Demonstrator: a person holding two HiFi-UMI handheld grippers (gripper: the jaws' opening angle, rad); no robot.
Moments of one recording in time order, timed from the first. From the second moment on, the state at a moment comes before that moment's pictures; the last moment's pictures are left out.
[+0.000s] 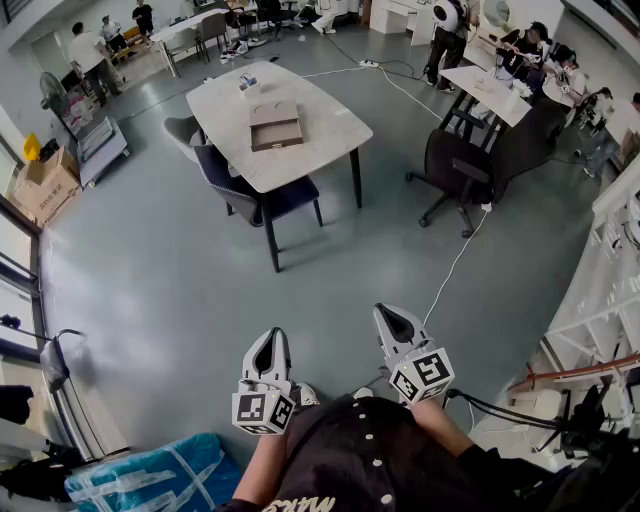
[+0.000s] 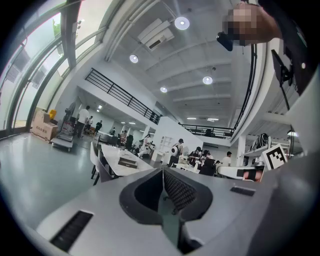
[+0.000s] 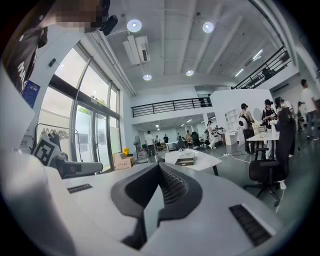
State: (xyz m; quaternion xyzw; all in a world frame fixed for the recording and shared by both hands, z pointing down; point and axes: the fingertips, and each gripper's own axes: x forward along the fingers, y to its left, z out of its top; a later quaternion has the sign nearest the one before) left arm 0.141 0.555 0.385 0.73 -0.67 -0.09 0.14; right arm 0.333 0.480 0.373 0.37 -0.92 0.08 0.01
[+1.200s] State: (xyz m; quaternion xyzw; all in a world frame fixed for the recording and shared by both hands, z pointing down) left arm 0.073 0.559 0.399 0.75 -0.64 -0.08 0.15; right arm 0.262 0.491 0.390 0.40 -0.91 0.08 0.02
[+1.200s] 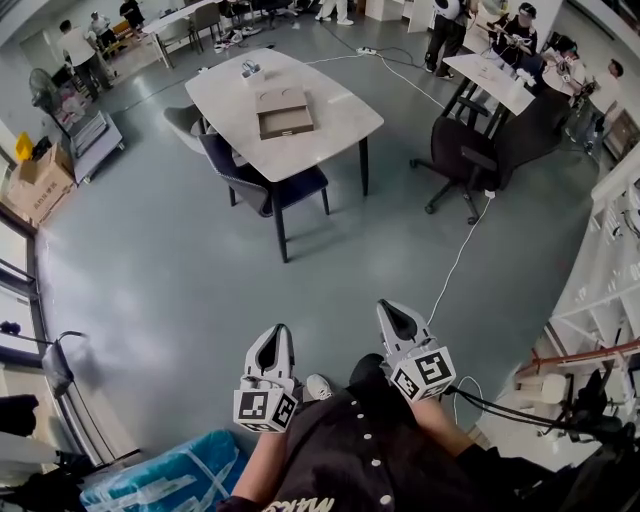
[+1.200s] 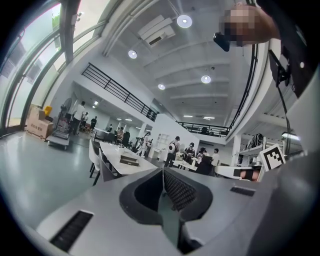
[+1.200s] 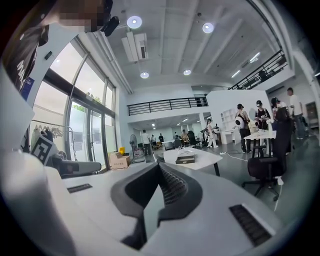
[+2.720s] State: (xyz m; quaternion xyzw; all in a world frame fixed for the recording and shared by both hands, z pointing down) left arm -0.005 0.317 0.394 0.73 -0.66 -0.08 0.15; right arm 0.182 0.226 0.385 0.39 -0.92 0.10 0.01
